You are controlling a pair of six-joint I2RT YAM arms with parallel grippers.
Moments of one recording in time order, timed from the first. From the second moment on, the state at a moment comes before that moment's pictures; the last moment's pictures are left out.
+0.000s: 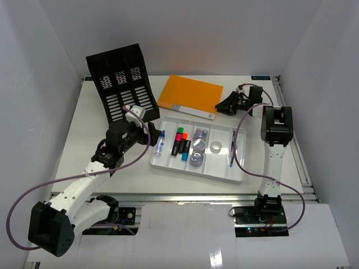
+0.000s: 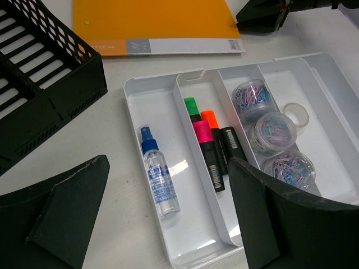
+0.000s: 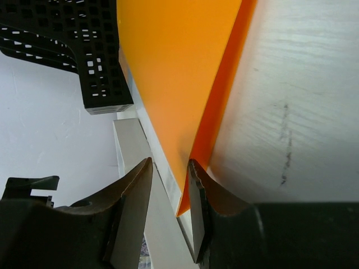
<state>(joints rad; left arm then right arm) -0.43 0.98 0.63 0.09 0.14 -0.13 -0.01 2.43 1.63 0.15 -1.06 0.78</state>
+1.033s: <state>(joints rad) -0.42 0.99 0.63 0.09 0.15 -0.13 0.05 2.52 1.77 0.15 -1.00 0.76</state>
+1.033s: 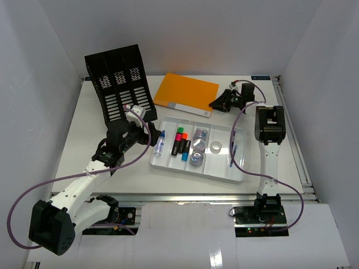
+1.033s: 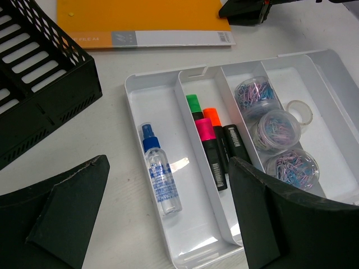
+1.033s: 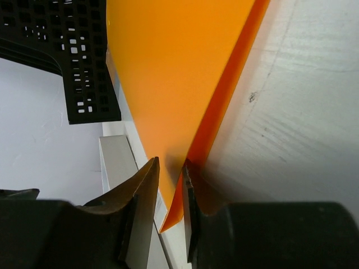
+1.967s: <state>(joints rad) -0.41 1.49 0.70 0.68 0.27 -0.63 0.02 2.53 1.64 0.89 -1.08 1.50</state>
